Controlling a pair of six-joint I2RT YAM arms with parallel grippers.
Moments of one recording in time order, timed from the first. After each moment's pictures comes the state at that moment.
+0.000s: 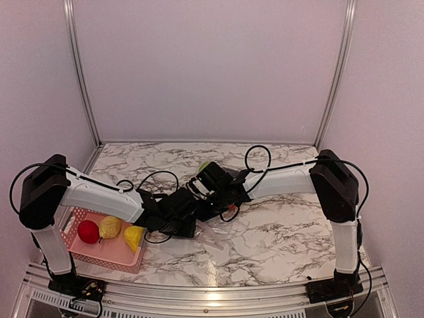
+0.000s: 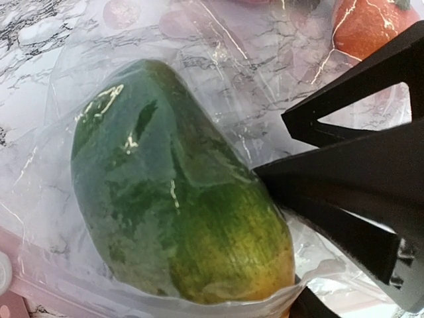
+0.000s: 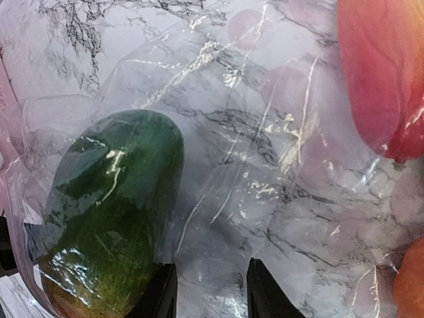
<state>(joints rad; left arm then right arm) -1.06 1.82 1.02 -0.27 -0.28 -0.79 0.95 2.10 1.46 -0.35 -0.08 0.35</state>
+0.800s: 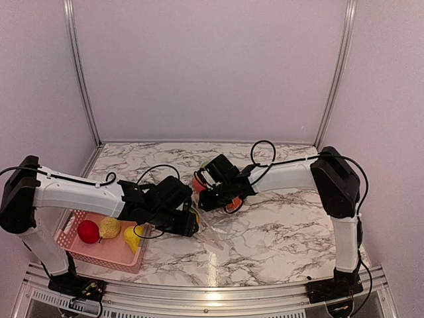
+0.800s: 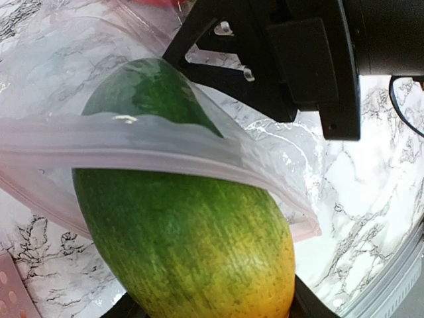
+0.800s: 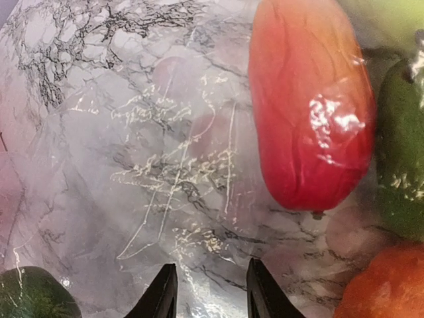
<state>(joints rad) -1.06 1.65 1.01 -0.34 -0.09 -0.72 0.86 2.10 1.46 -0.28 -0.09 0.40</state>
